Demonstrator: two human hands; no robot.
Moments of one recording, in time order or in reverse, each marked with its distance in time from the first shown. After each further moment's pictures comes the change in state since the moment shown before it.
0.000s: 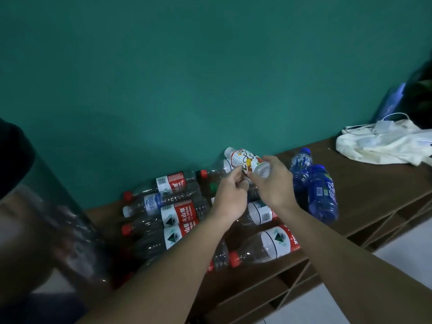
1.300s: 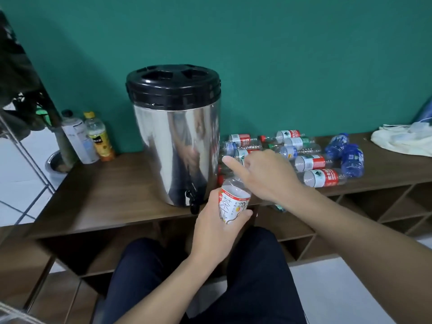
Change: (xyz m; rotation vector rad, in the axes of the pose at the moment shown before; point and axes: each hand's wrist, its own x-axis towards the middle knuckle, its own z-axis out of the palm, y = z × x) left_hand -0.394 -0.074 -0.155 0.018 0.332 0.116; right_hand -0.319 -0.221 -0.032 -0.552 -0.335 -0.556
